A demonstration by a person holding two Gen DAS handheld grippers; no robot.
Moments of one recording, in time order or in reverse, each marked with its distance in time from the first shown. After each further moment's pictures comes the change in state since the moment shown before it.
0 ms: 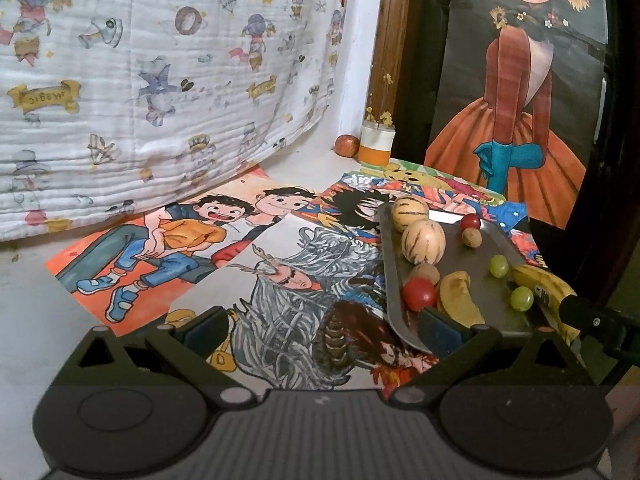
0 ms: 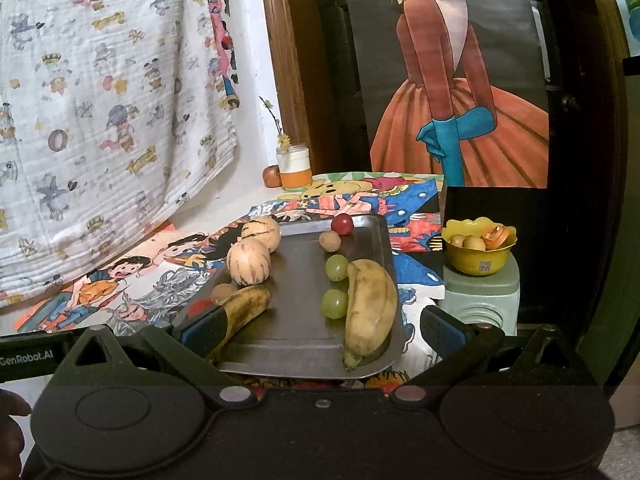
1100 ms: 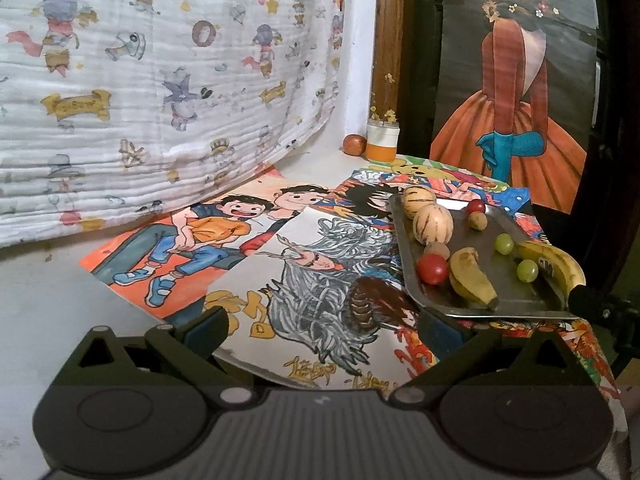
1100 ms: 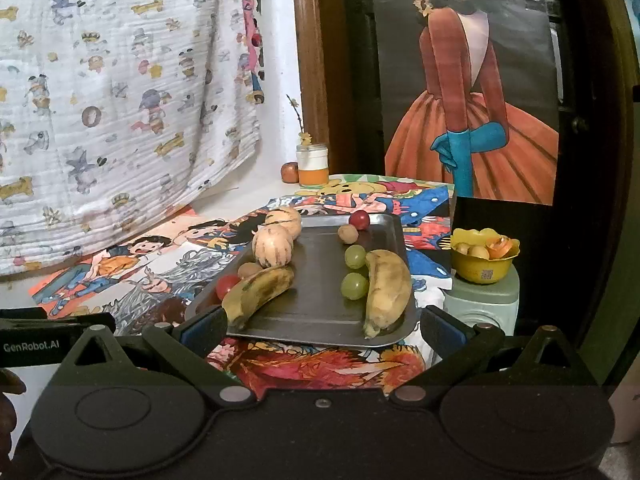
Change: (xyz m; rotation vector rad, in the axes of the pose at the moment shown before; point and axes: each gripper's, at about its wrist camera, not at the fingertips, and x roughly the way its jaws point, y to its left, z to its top) left arm -0.029 0.012 -0.016 0.054 -0.012 0.029; right arm -0.030 0.019 -0.015 -0.081 -0.008 0.016
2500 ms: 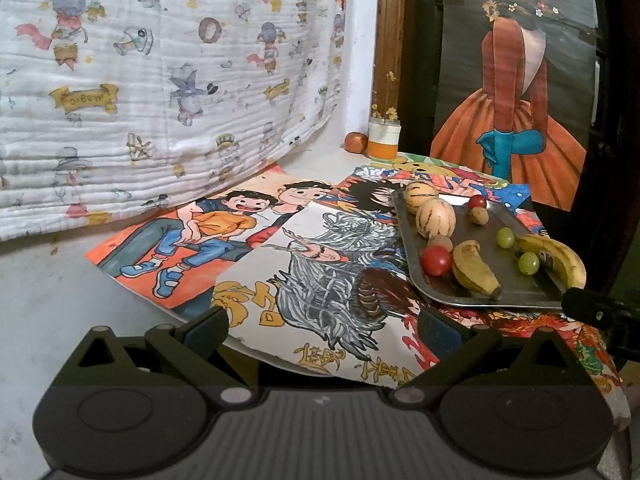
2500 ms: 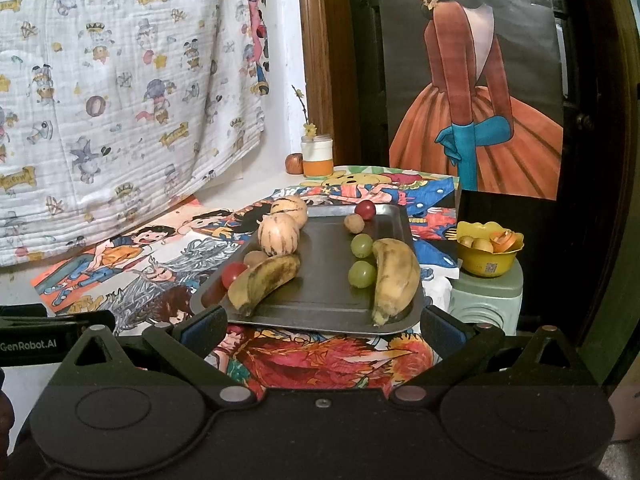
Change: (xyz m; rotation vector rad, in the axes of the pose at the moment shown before) left arm -0.004 0.006 -0.005 0.003 0.006 0.000; right arm 0.001 0.003 -0.002 -0.004 0.012 0.002
